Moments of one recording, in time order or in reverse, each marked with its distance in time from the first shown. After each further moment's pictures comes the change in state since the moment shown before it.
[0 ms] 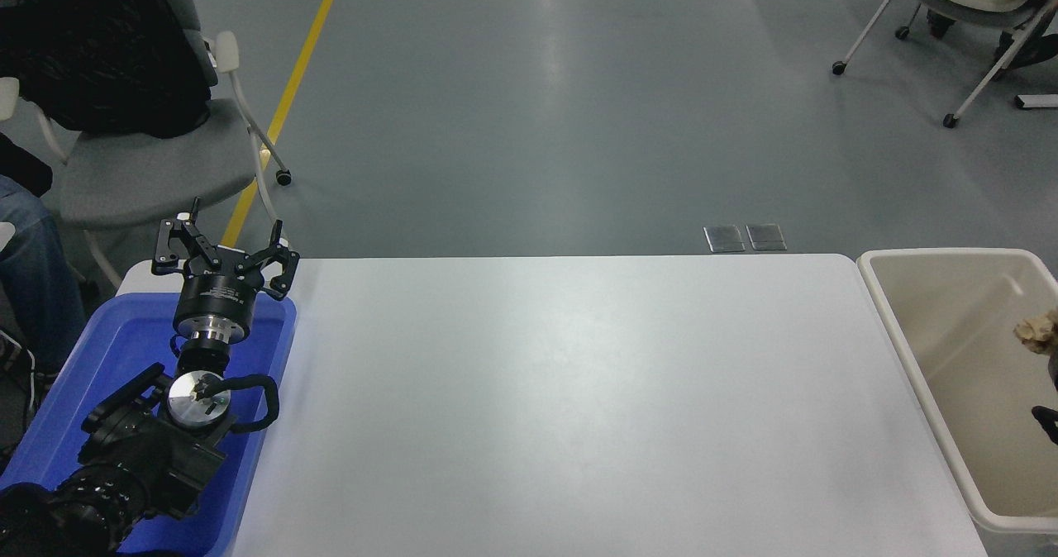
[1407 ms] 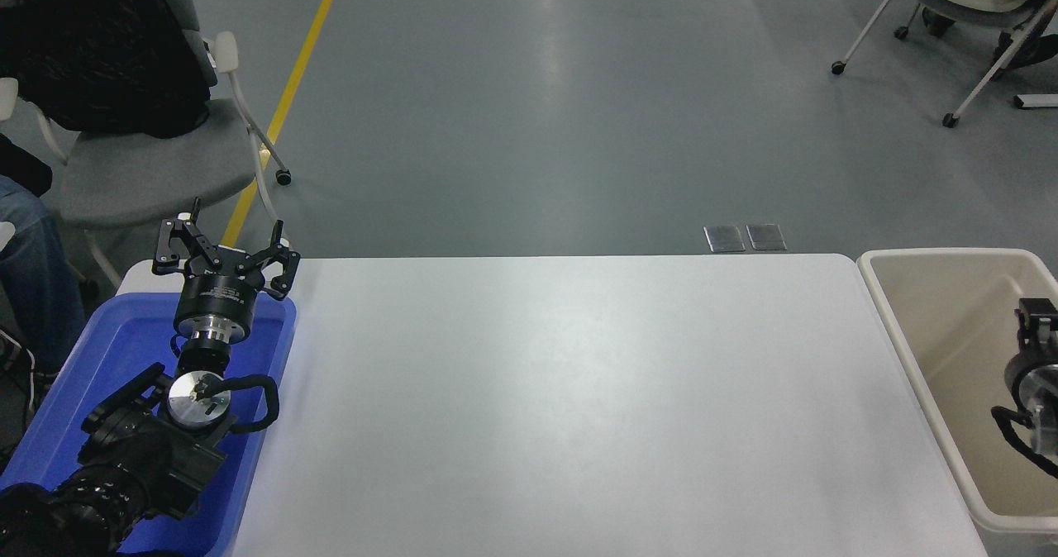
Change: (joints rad) left arm 0.000 0.000 0.001 0.000 0.000 0.000 0.000; right arm 0.116 0.014 0.060 0.045 0.003 0.030 -0.001
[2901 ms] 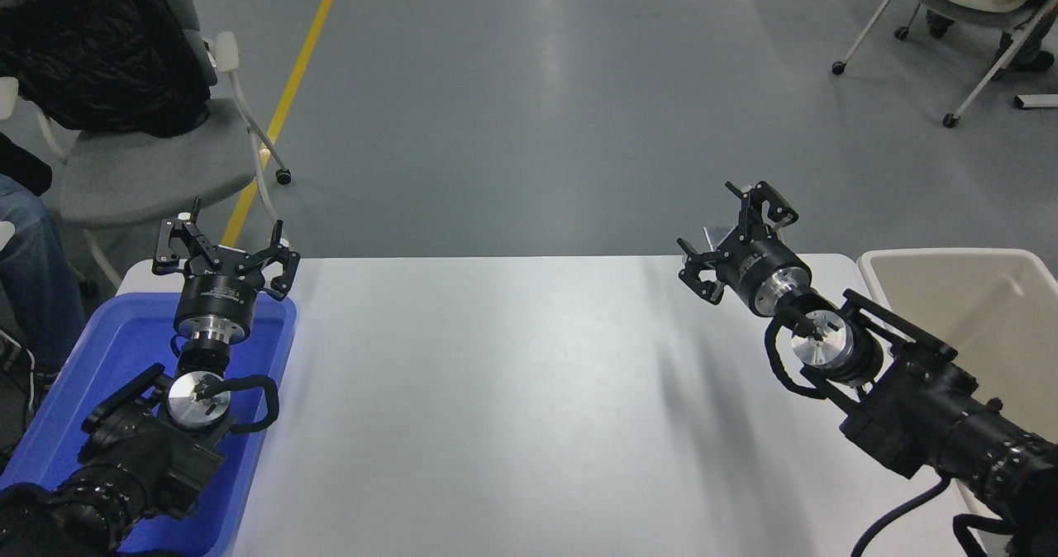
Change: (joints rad) left arm 0.000 0.000 0.000 0.000 0.000 0.000 0.000; right arm -0.062 0.260 0.693 0.445 0.008 0.238 0.077
